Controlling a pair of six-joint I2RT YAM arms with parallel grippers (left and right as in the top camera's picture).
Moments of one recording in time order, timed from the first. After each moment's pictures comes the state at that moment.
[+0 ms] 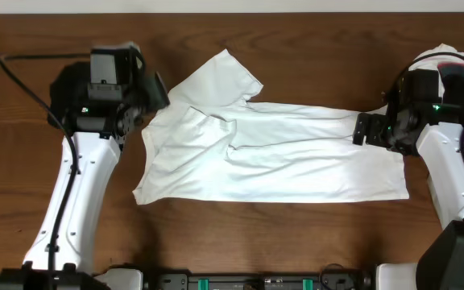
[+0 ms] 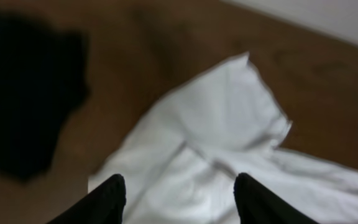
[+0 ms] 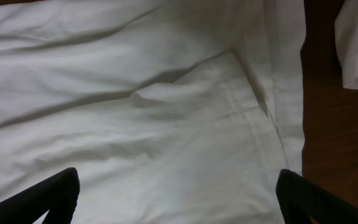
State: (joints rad) left arm -0.07 1.44 1.26 -0.61 0.08 -0.33; right arm -0.11 1.56 1.14 -0.89 -0.06 0.12
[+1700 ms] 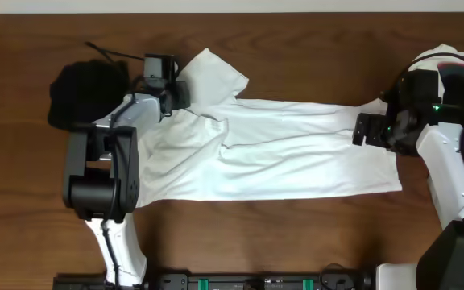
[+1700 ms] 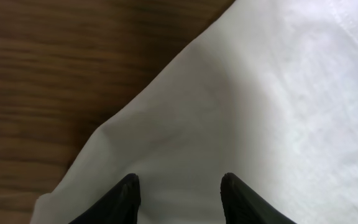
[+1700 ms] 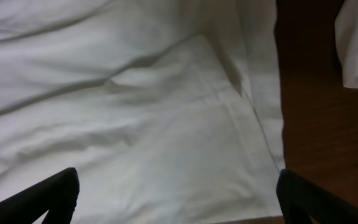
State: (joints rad) left arm -0.10 2.08 1.28 -0.19 0.06 -0.25; right arm -0.11 1.56 1.14 -0.89 -0.06 0.12
